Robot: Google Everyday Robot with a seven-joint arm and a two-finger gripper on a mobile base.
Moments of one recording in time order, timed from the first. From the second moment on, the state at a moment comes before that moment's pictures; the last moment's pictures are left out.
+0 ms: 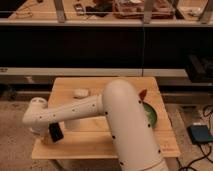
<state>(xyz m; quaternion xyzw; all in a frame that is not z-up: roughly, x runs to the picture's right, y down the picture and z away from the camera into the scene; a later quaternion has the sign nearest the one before) -0.355 0.246 0.812 0.10 -0.34 -0.93 0.10</state>
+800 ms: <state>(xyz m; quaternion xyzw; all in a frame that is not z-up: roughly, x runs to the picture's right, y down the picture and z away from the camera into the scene) -0.306 0.227 0.829 0.05 -0.35 -0.92 0.17</state>
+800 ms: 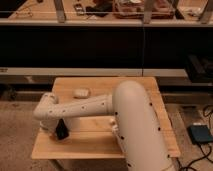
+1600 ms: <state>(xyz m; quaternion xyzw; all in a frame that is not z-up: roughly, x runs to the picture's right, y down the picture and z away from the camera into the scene) -0.261 0.213 0.840 -0.01 -0.37 -0.90 0.23</state>
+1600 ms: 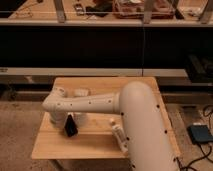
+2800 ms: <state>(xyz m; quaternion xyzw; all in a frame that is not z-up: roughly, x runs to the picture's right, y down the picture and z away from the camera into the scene) -0.187 0.201 0.853 -0.05 -0.37 -0.89 0.28</state>
